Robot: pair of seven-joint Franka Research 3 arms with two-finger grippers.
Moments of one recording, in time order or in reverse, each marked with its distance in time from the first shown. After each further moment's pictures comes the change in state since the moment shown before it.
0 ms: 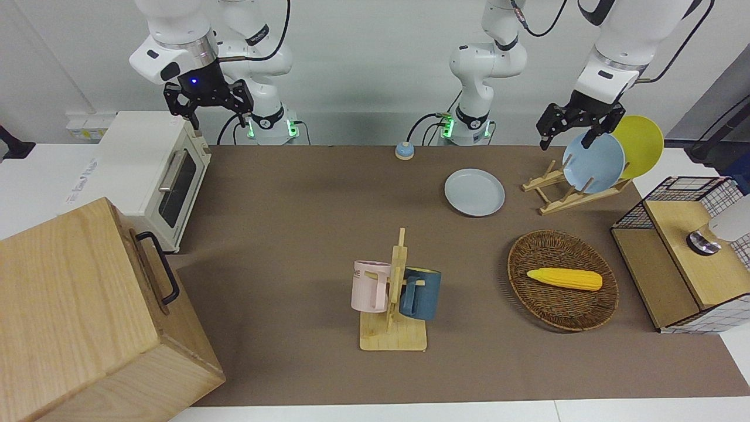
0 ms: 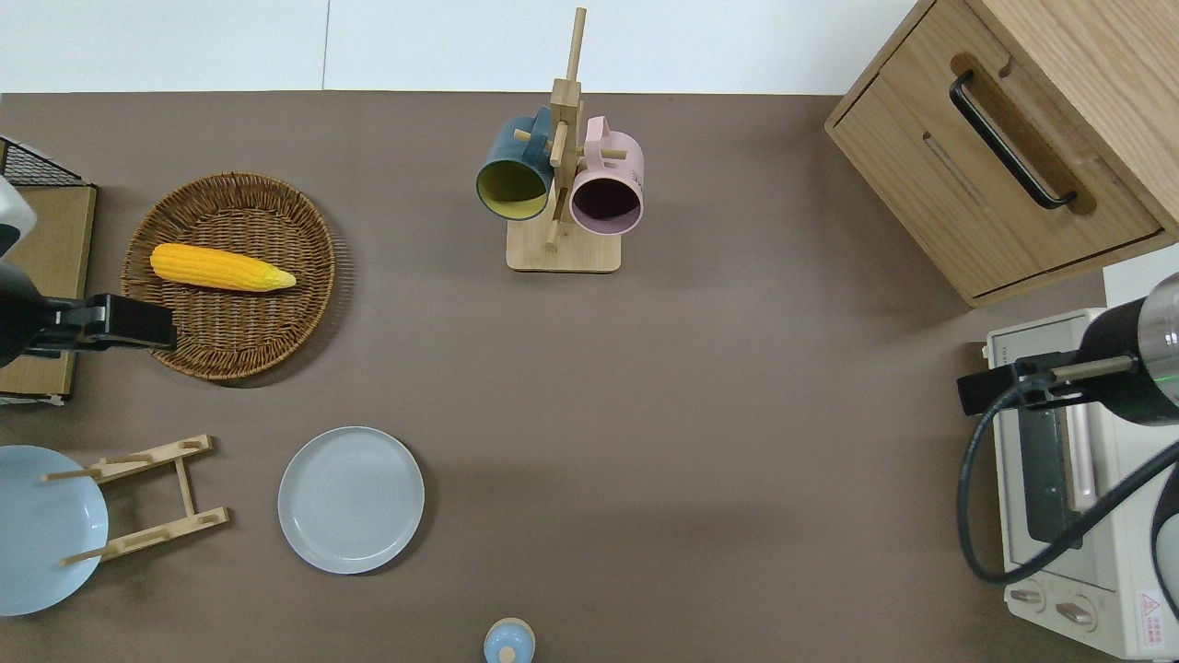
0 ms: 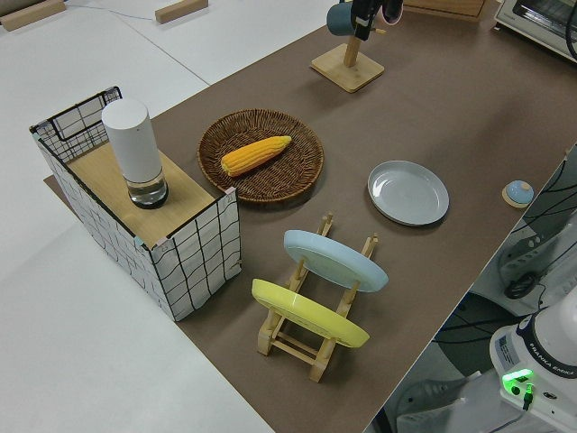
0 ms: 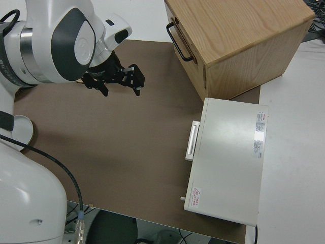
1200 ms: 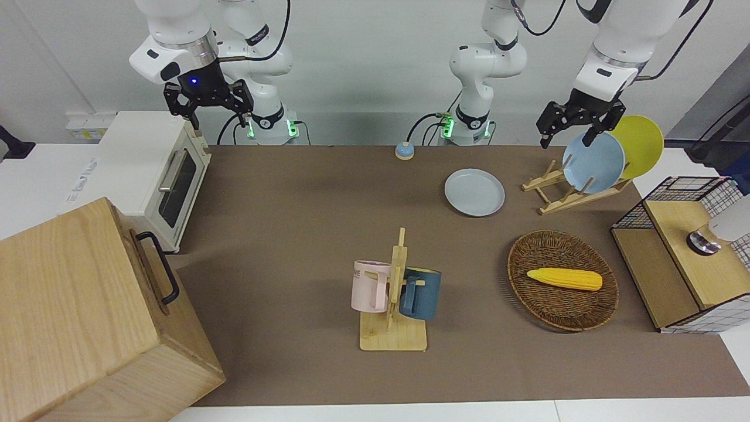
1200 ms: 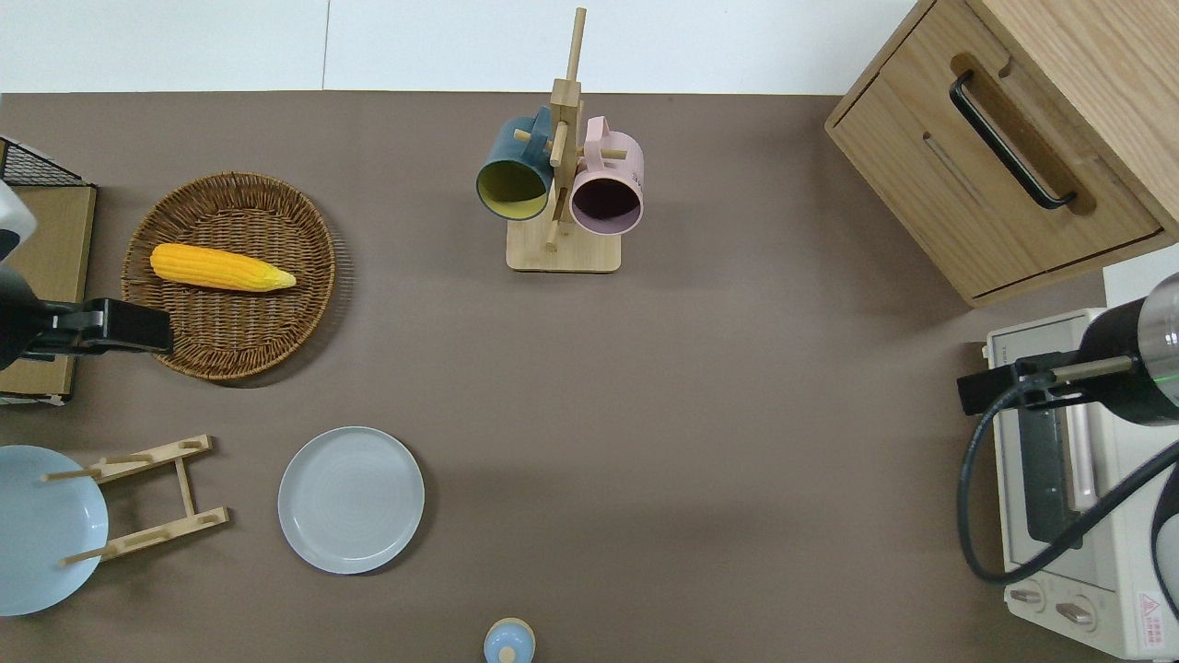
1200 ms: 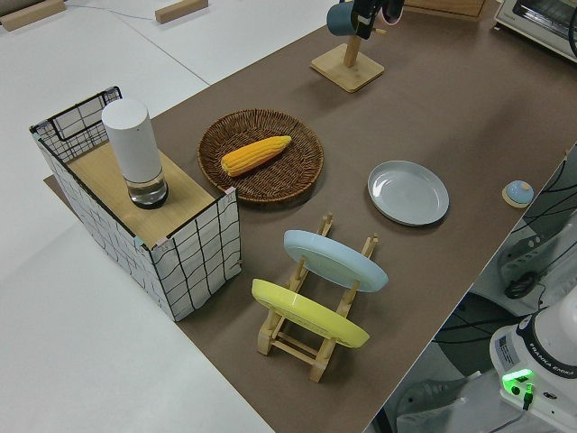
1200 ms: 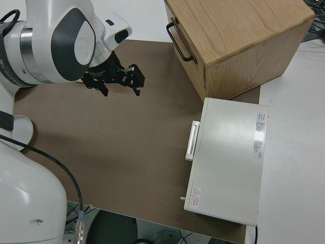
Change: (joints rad) left arm 0.011 -0.009 -0.017 -0.002 0.017 -0.005 0.000; right arm 0.000 0.000 0.000 0.000 0.000 0.000 0.000
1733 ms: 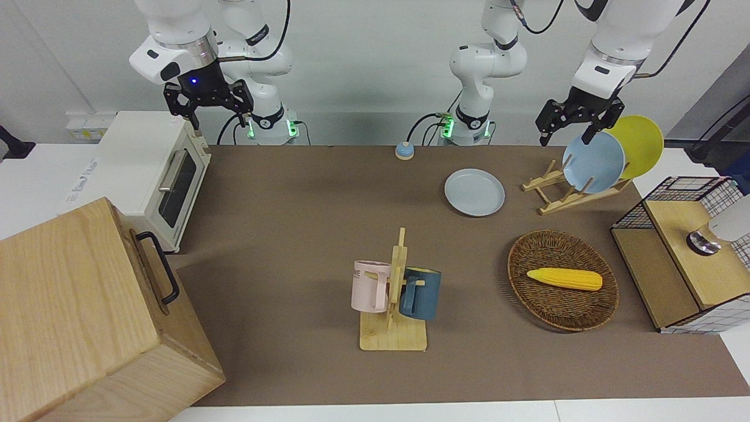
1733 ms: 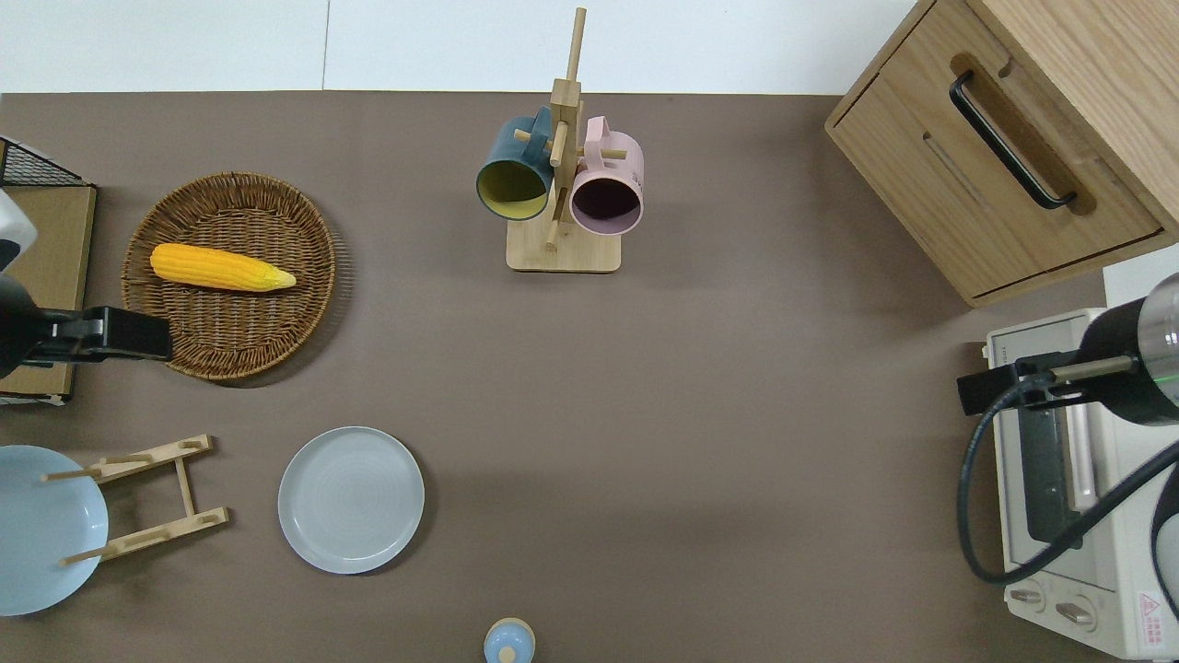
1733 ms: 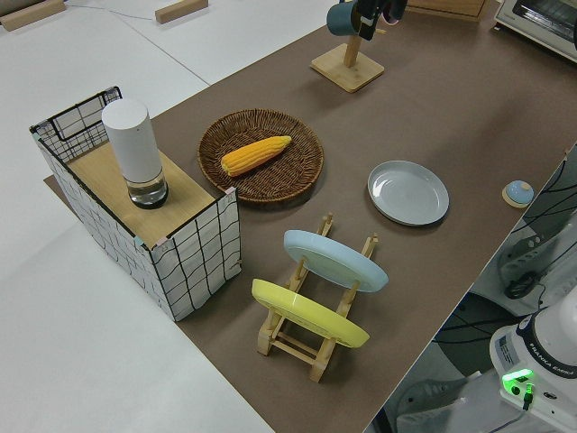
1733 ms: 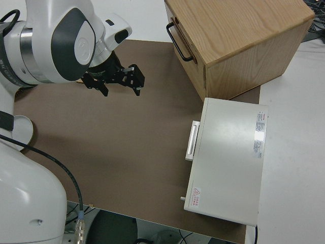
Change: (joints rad) left arm 0.000 -0.020 -0.002 -0.027 0.005 0.007 0.000; right arm 0.000 0.000 0.000 0.000 0.000 0.000 0.000
